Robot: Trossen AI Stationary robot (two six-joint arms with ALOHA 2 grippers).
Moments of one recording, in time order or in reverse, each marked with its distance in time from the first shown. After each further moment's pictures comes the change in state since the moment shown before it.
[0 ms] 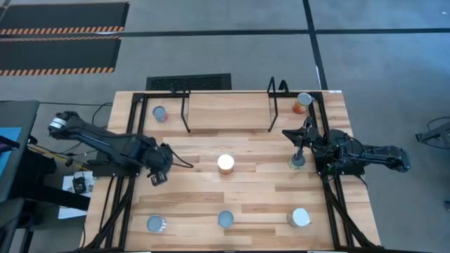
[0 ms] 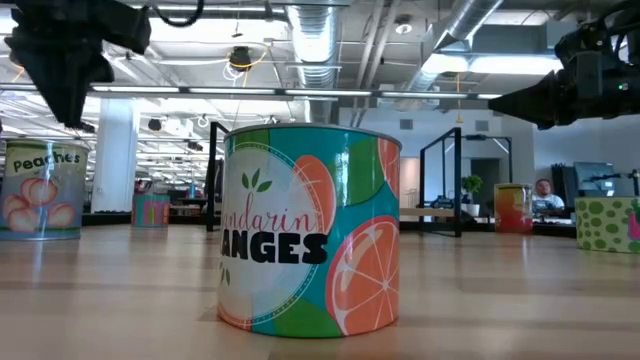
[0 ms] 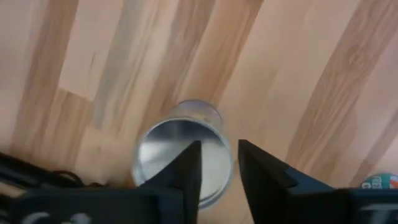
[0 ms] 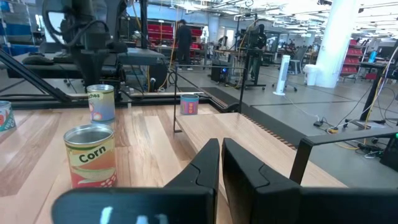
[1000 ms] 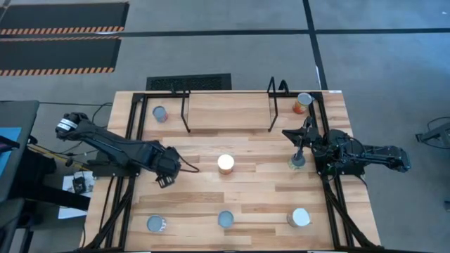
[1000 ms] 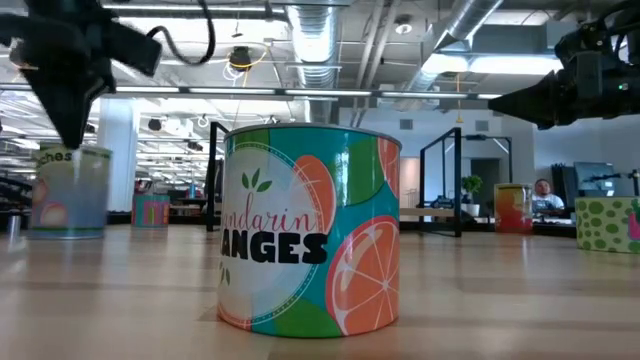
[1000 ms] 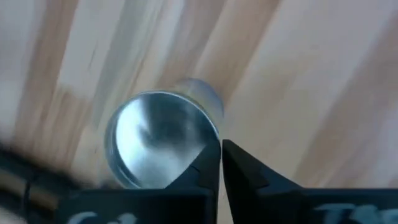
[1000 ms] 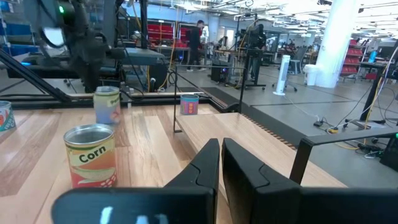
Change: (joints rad) left arm -0.014 0.132 0.025 0.043 -0.046 -0.050; right arm 0.000 0.000 0.000 0.000 0.000 0.000
